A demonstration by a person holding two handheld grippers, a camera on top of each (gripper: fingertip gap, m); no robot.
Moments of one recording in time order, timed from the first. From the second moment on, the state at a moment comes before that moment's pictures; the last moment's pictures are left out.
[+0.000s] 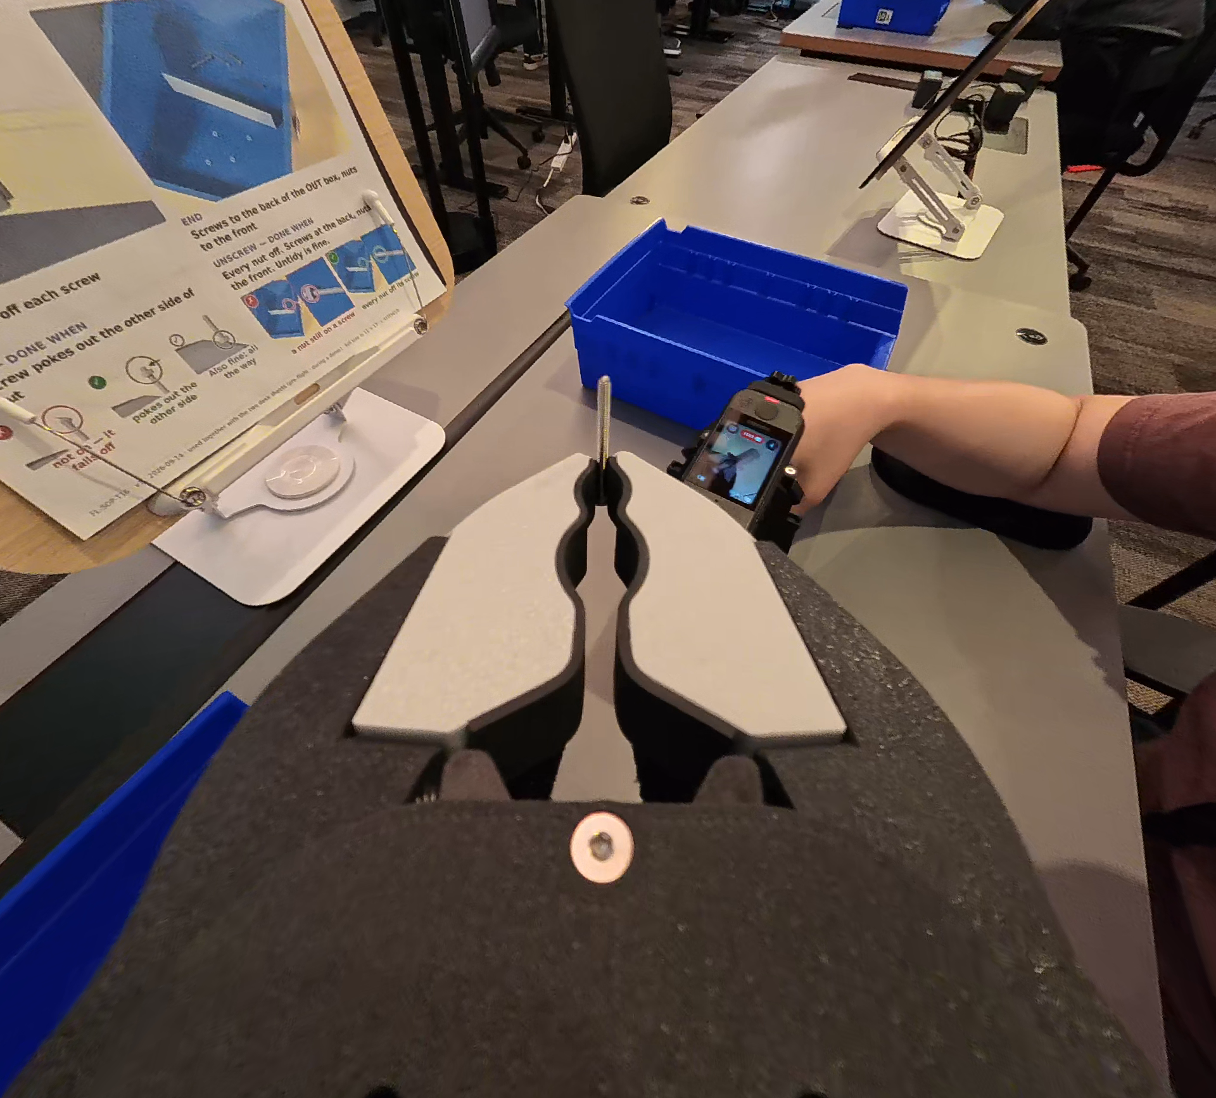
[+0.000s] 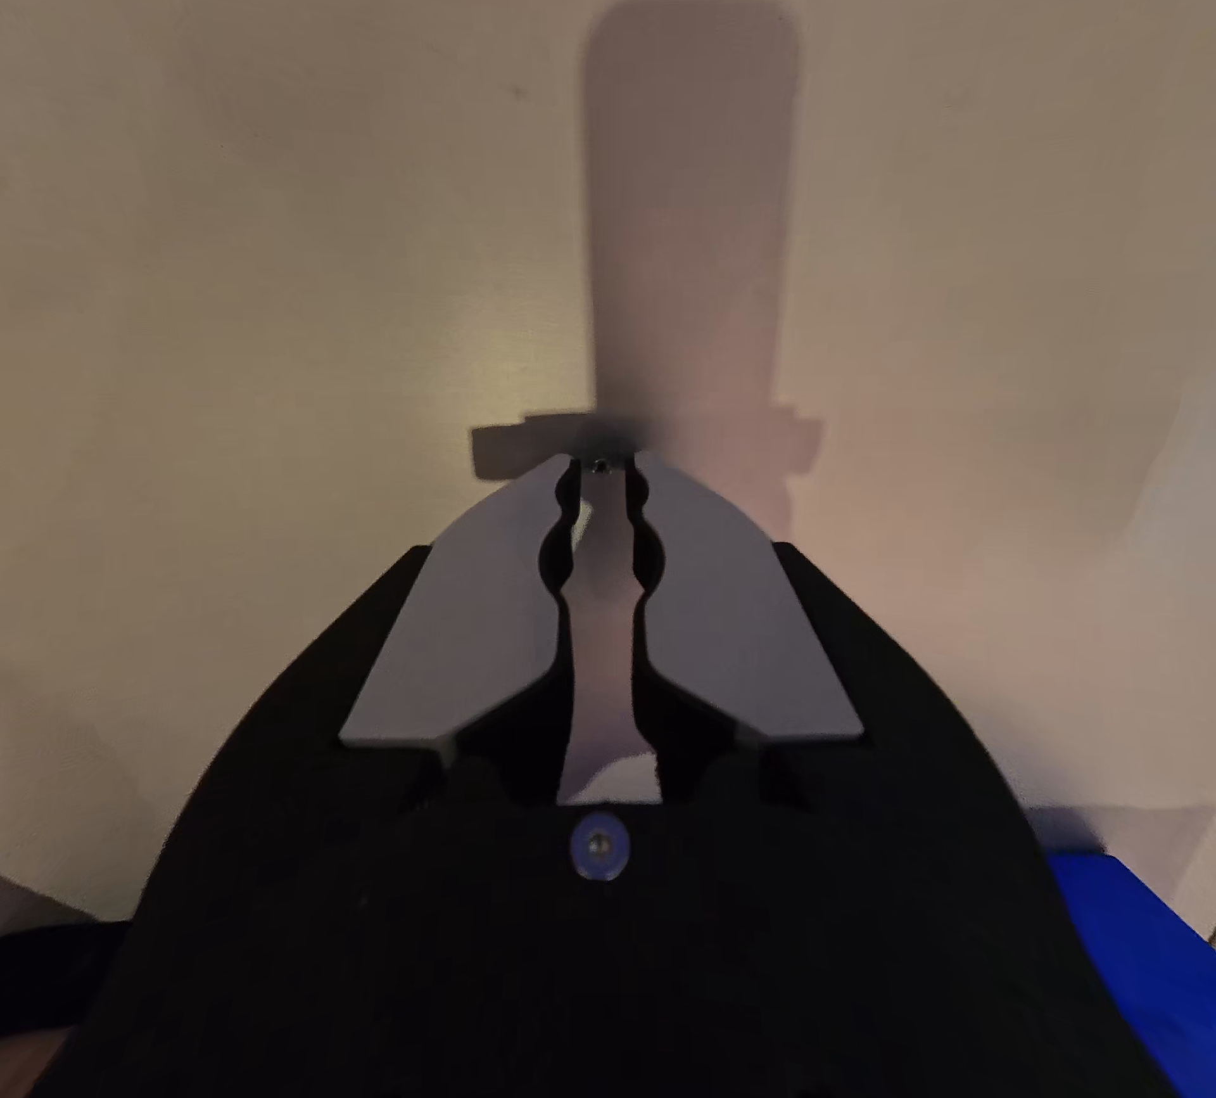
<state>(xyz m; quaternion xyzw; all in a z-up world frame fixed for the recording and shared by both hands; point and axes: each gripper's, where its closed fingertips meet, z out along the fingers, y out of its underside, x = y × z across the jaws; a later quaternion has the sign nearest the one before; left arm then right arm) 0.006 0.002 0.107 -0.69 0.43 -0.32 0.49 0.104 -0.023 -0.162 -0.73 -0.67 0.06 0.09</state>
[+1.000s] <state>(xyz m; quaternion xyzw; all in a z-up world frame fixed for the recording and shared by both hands) 0.082 -0.006 0.006 -0.72 0.54 -0.27 0.35 0.125 -0.070 -0.031 -0.58 -0.76 0.15 0.26</state>
